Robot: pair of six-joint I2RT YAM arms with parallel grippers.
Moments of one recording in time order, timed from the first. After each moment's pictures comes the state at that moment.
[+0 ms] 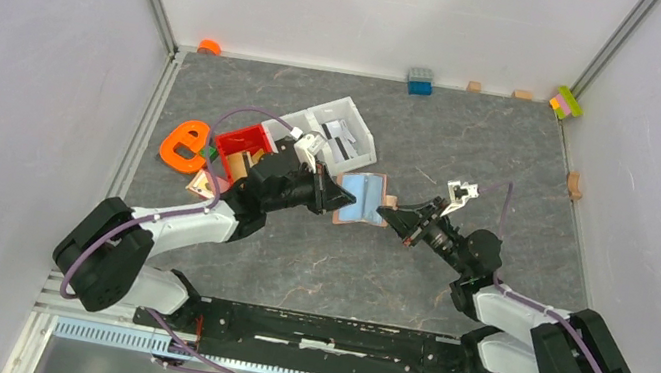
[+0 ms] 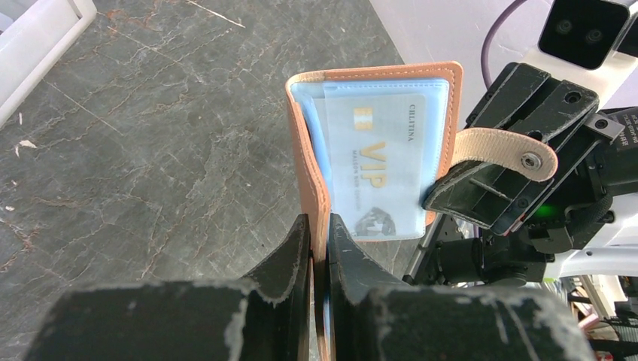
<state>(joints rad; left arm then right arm) -0.68 1.34 0.60 0.53 0.34 -0.67 0.46 1.17 0.17 1.15 -0.50 0.72</state>
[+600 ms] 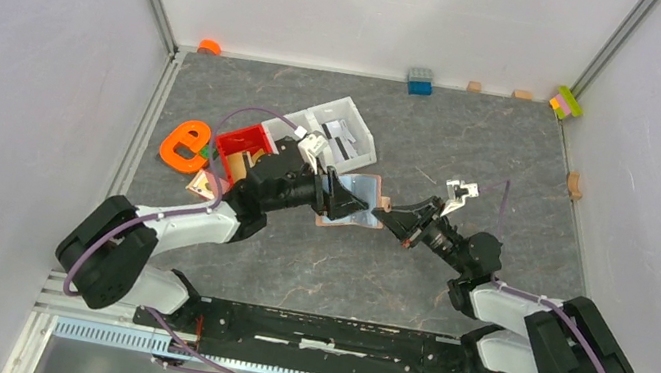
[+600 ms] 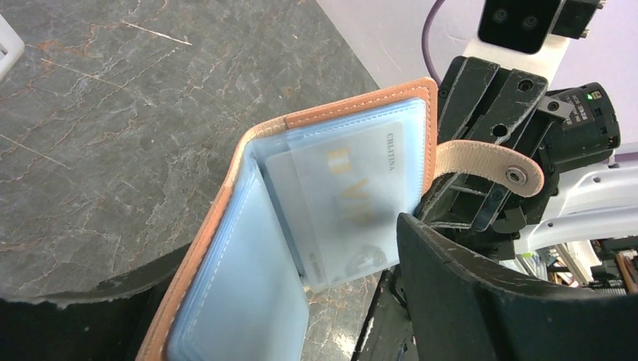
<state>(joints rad) -0.68 1.36 0.59 0.65 0.43 -0.67 0.47 1.23 0.17 1.29 -0.56 0.81</state>
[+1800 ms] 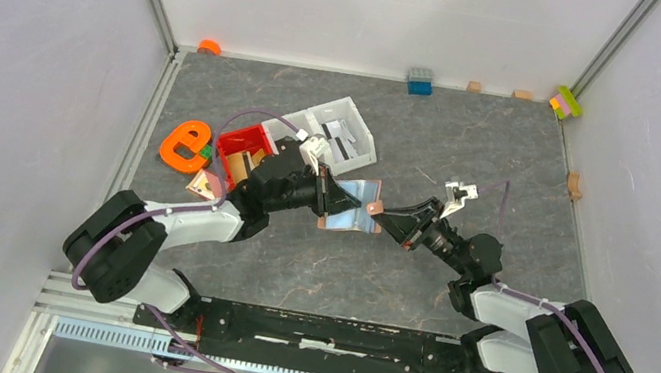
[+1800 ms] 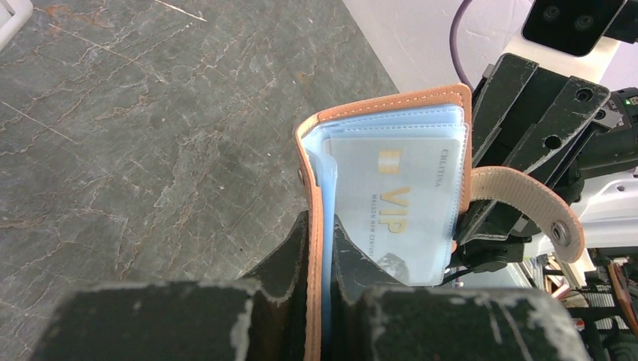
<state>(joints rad) -0.68 1.40 0.58 0.66 0.44 -0.69 0.47 1.22 0.17 1.30 -0.58 0.81</state>
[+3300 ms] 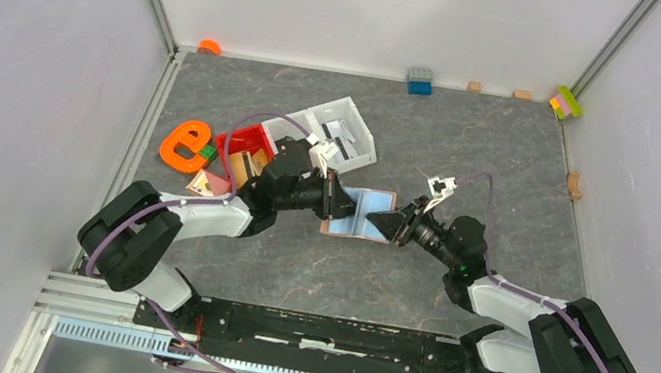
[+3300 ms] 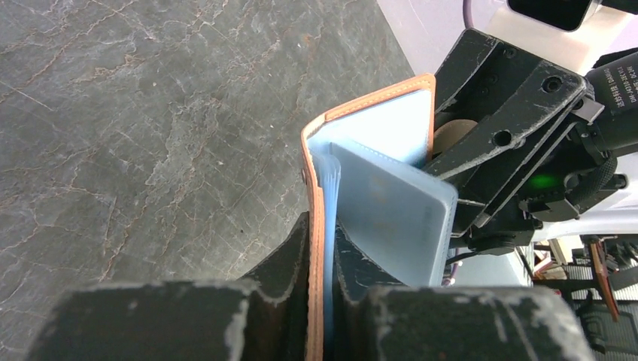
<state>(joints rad) -0.68 1.49 0.63 0.60 0.49 -0.69 0.52 1.23 0.24 0.93 -0.47 0.64</state>
